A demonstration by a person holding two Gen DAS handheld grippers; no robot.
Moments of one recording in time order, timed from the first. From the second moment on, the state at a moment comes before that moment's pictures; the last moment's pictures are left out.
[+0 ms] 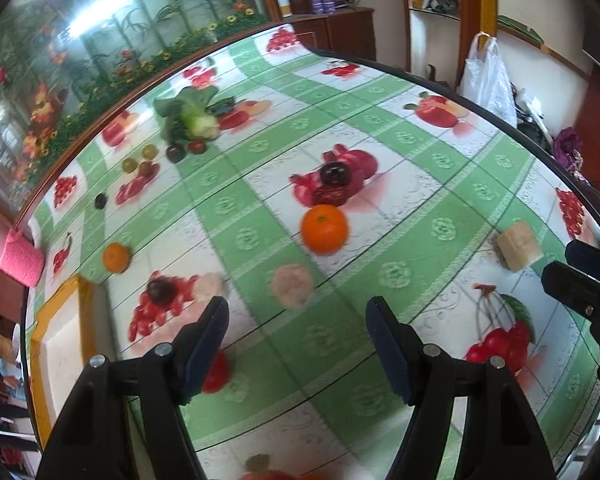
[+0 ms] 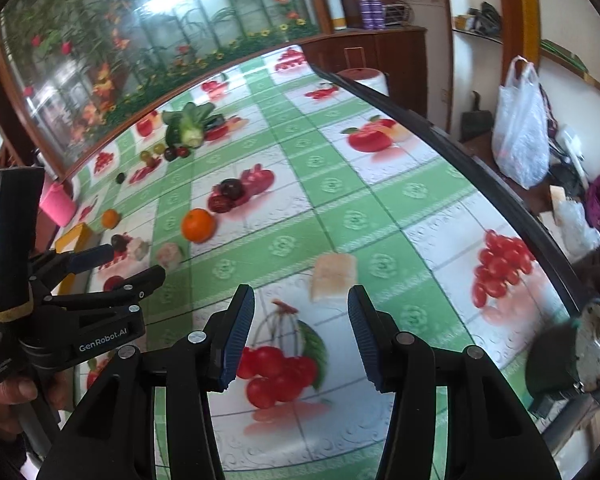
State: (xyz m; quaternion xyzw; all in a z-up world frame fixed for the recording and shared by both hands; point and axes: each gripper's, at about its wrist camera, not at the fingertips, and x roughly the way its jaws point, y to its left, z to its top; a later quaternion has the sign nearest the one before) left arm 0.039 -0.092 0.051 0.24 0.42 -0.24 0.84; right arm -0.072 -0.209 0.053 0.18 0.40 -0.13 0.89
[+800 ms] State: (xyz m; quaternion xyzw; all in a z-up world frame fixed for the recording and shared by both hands) left arm 0.035 -0.067 0.069 0.23 0.45 -0.27 0.82; right arm -0.065 -0.194 0.050 0.16 0.42 -0.09 0.89
